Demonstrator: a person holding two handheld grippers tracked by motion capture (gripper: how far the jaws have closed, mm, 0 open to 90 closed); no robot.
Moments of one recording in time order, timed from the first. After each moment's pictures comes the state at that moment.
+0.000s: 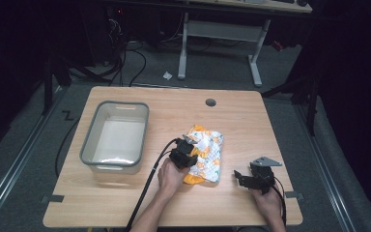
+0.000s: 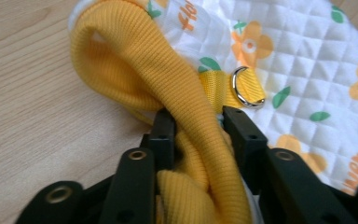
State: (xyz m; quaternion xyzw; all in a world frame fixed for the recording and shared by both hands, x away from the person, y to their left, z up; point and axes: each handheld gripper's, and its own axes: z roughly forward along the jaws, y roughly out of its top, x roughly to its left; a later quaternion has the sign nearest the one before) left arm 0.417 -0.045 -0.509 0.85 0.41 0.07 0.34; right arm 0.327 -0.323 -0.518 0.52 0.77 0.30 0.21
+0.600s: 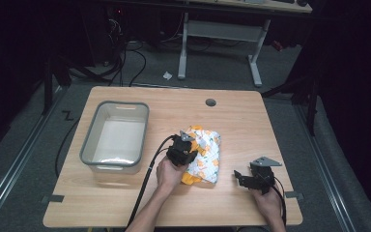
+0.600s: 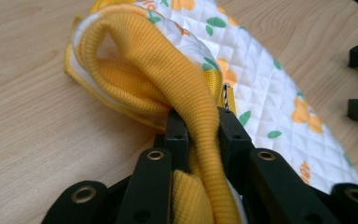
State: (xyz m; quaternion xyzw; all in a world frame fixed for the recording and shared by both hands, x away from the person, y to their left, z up) left arm 0.410 -0.030 -0.476 0.83 0.39 0.07 0.39; right arm 0.327 -0.323 -0.518 0.52 0.77 0.30 0.21
